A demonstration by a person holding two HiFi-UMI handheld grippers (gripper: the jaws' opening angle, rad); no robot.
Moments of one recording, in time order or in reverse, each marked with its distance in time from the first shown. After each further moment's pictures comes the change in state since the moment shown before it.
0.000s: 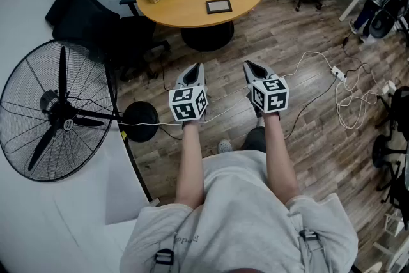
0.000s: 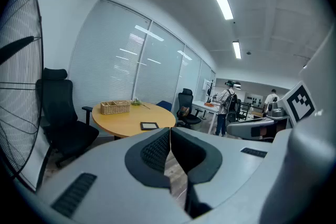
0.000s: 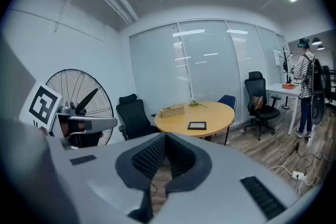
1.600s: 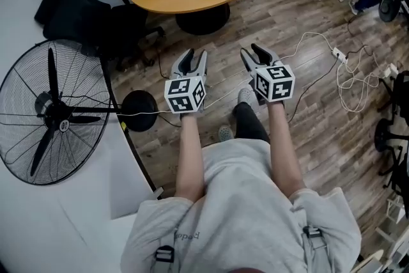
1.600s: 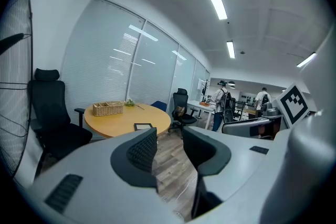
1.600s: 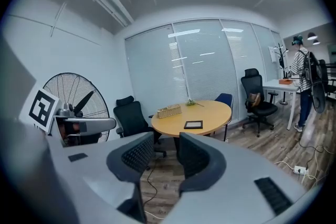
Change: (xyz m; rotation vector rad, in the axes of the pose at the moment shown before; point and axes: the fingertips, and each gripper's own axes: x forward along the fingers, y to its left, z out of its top) left arm 0.024 -0.016 0.001 0.032 -0.011 -0.054; right arm 0.005 -0.031 -0.003 0.042 -0.016 -0.009
